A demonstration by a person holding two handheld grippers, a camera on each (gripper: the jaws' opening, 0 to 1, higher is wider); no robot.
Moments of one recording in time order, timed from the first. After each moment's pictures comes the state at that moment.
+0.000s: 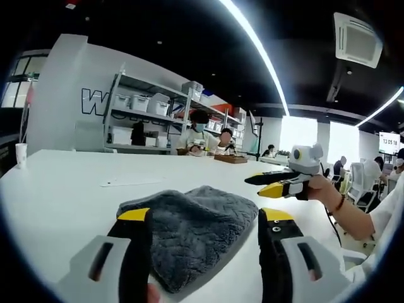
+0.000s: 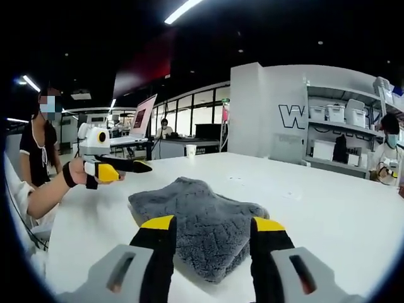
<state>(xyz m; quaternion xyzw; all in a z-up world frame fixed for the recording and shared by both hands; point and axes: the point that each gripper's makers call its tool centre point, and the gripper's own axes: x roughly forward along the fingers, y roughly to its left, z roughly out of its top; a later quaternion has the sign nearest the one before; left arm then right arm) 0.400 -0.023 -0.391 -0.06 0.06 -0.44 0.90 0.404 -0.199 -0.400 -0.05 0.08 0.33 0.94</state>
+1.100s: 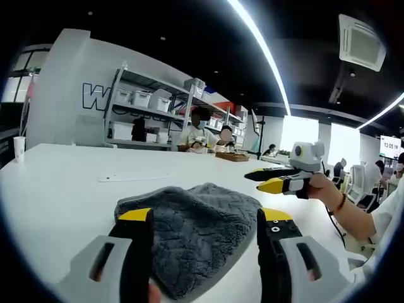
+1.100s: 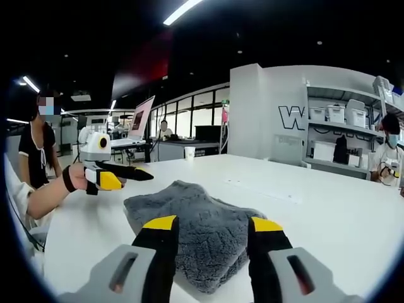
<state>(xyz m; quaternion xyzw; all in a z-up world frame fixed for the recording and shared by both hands) 0.413 -0.029 -0.401 -0.07 0.07 -0.43 0.90 0.419 -0.197 -0.396 -0.04 0.07 0.33 0.94</state>
